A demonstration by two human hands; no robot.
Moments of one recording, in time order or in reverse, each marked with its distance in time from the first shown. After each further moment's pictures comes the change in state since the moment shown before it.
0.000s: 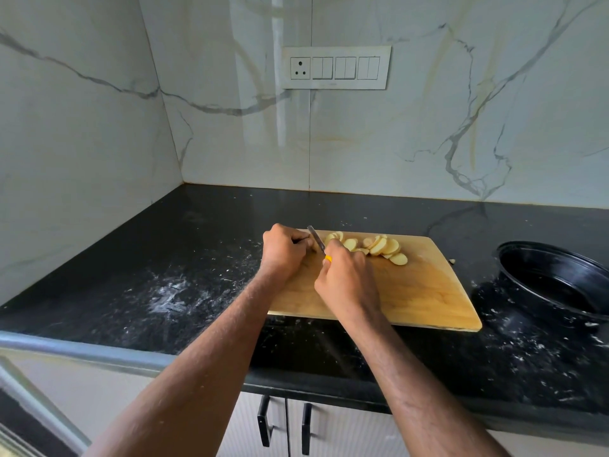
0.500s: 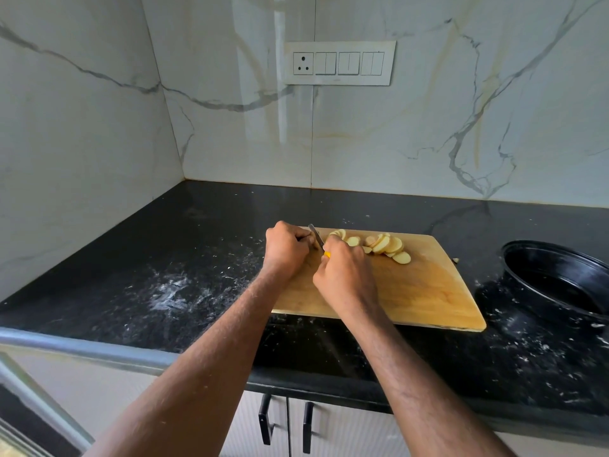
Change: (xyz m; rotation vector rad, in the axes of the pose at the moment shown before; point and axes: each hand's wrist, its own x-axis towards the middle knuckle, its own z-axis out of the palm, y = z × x) left_hand 0.000 0.003 0.001 0.008 0.001 -0.024; right_hand 0.009 -0.004 0.009 0.005 -0.021 0.029
